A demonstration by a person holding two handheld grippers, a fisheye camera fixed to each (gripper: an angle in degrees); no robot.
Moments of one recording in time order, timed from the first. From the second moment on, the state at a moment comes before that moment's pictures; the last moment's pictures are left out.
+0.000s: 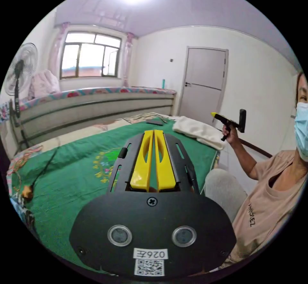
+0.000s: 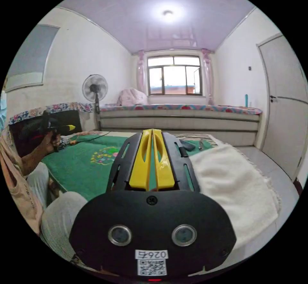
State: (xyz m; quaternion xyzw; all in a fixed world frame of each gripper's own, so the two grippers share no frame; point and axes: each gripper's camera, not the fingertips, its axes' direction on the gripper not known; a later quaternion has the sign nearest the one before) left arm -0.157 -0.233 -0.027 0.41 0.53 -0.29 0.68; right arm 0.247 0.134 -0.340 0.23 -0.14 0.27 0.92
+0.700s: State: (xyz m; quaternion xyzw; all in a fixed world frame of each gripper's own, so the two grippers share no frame) left arm -0.121 0.232 -0.096 0.20 0.03 -0.58 0.79; right arm -0.313 -0.404 -0.311 0.14 -0.57 0.01 0.81
